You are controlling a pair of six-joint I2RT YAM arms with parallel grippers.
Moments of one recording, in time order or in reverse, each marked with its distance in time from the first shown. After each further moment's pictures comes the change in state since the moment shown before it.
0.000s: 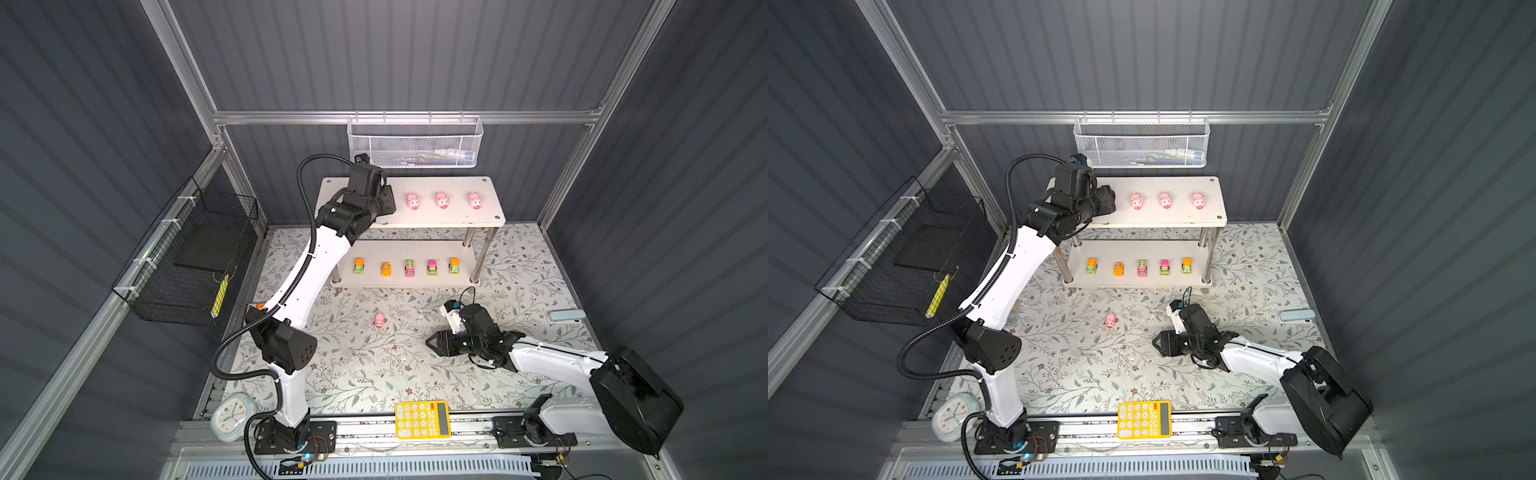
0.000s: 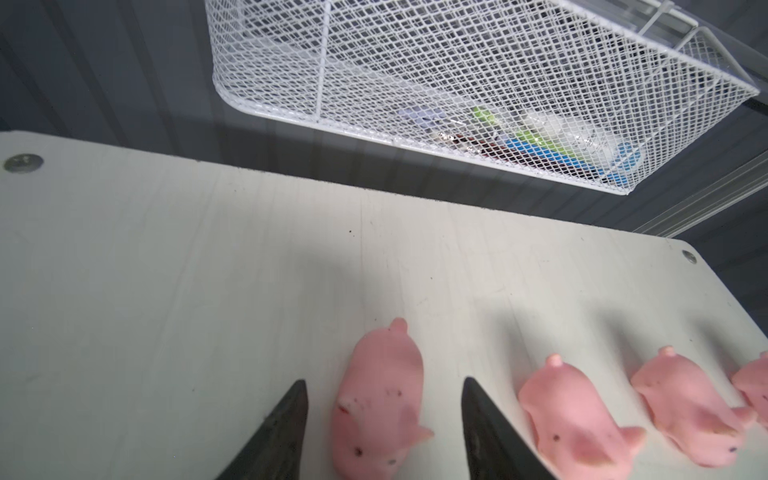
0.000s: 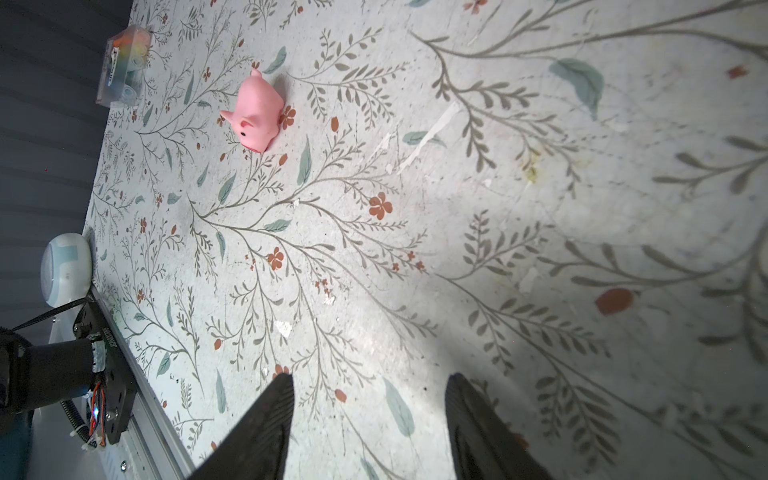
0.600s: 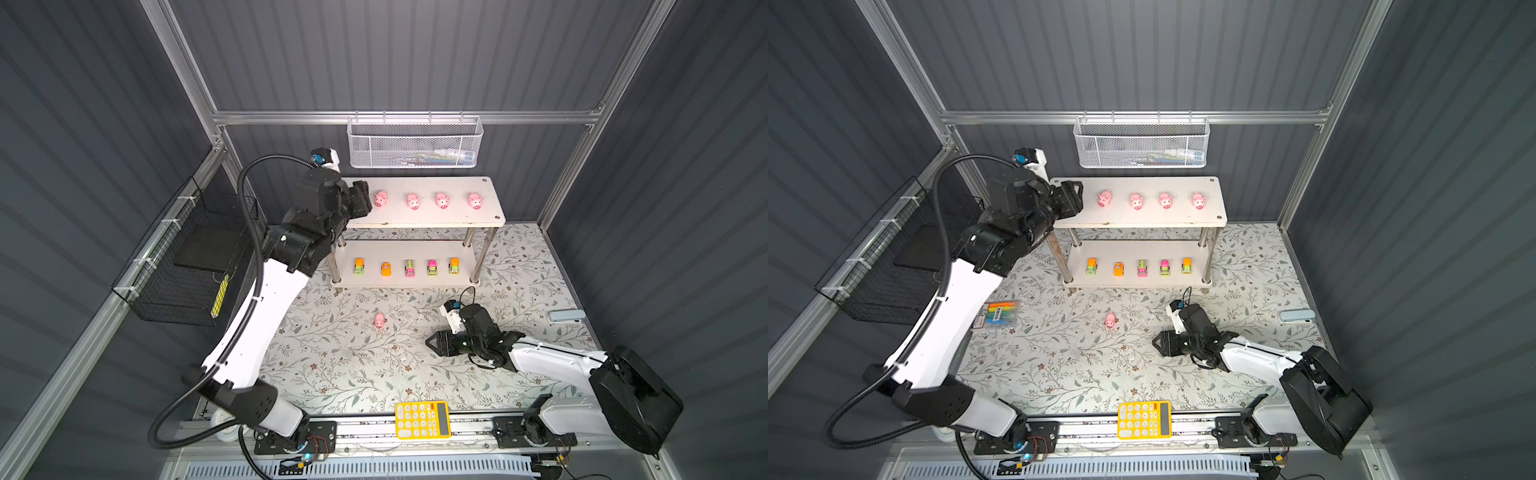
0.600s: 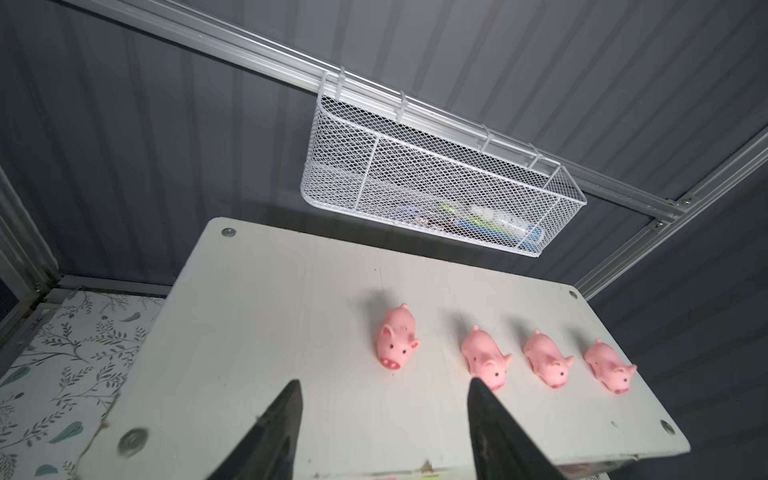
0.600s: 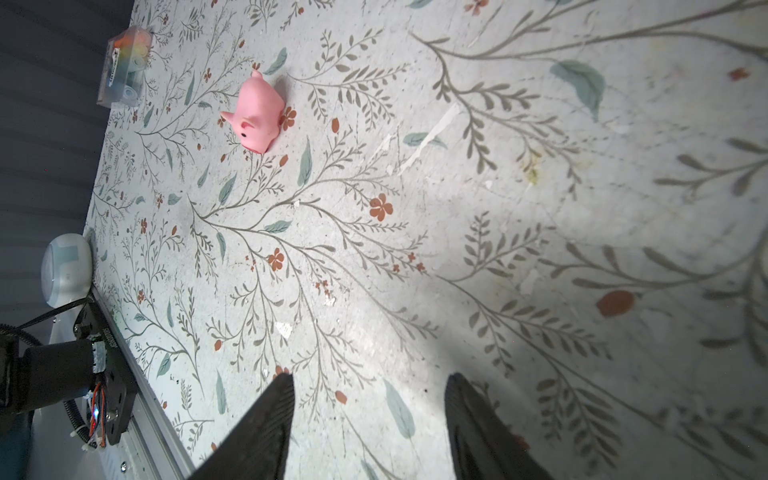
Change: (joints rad) left arm 0.013 -0.461 -0.373 0.151 -0.027 0.022; right arm 0.000 0.008 0.000 0.008 -0.001 0.000
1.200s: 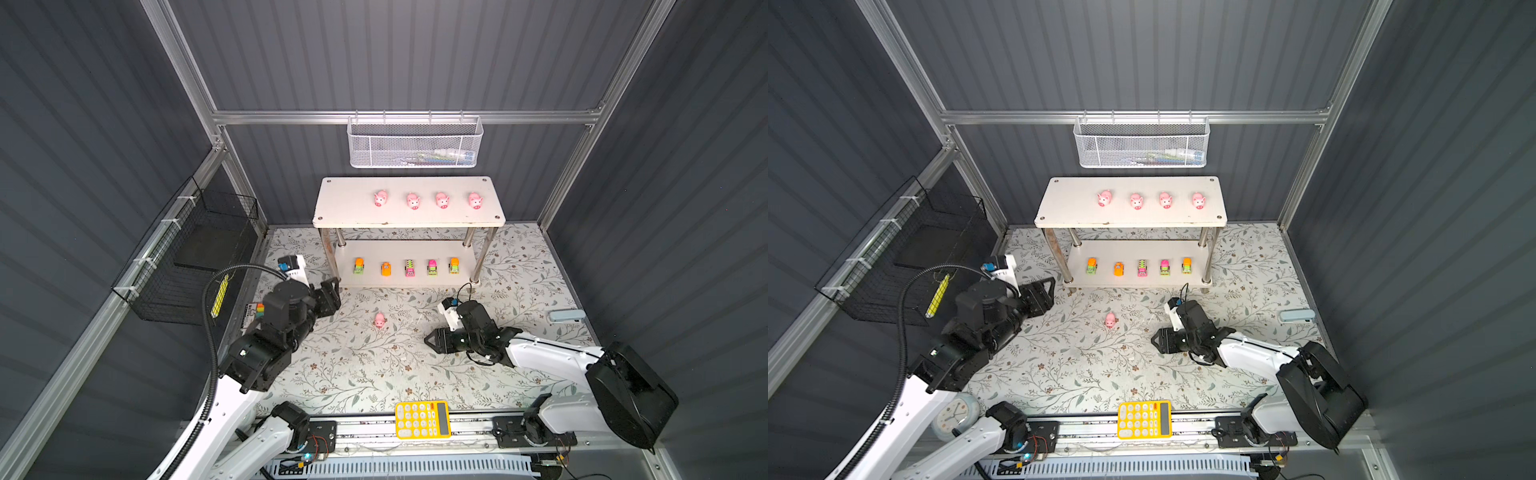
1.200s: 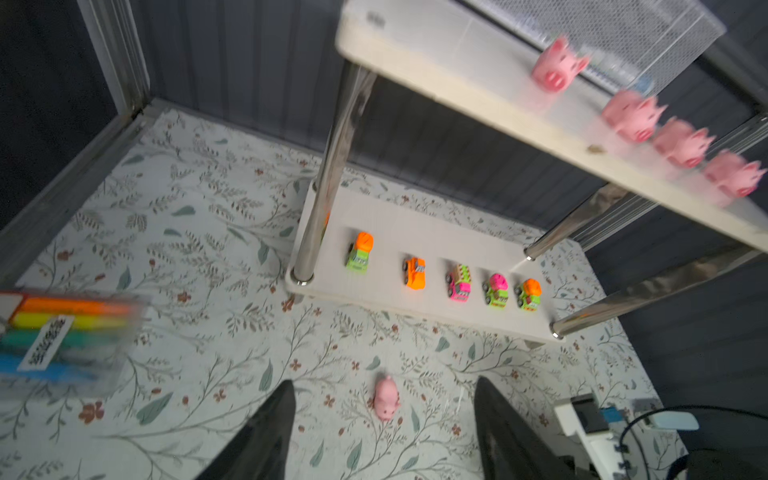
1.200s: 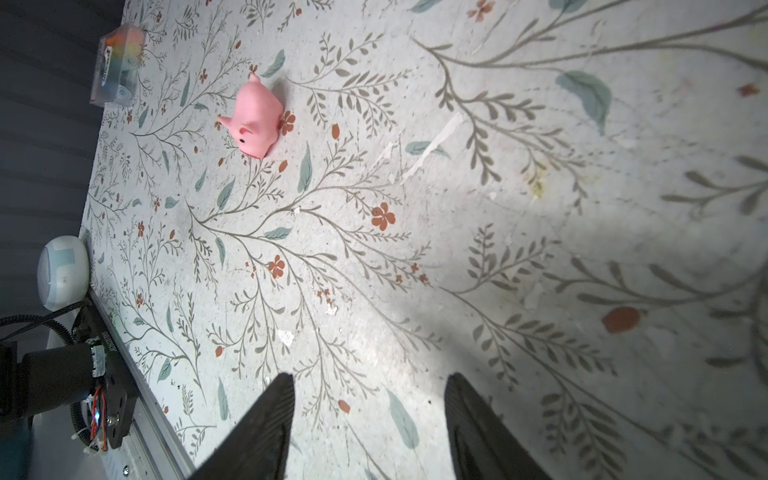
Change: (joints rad) left arm -0.034 -0.685 -0.949 0.000 -0.030 -0.162; right arm 0.000 0.026 0.051 -0.045 0.000 -0.005
